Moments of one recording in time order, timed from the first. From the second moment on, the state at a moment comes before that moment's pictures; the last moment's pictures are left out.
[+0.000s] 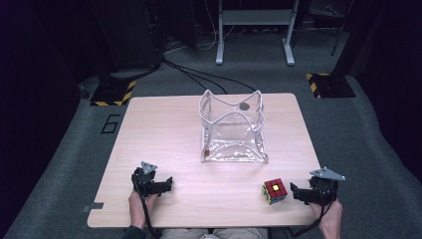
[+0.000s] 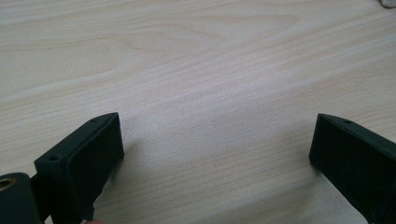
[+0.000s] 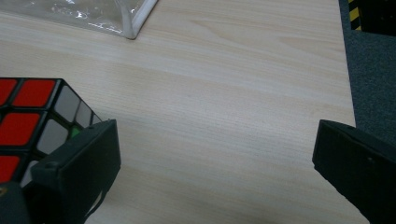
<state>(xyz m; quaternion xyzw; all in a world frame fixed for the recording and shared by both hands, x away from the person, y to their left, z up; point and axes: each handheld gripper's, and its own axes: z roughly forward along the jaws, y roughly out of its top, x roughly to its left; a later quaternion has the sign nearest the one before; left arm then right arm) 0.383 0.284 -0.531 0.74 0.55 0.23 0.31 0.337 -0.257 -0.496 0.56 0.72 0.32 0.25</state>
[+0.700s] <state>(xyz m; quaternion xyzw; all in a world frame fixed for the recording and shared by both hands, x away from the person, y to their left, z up) 0.382 0.284 -0.531 0.74 0.55 0.23 0.31 0.324 -0.226 -0.469 0.53 0.74 0.34 0.24</state>
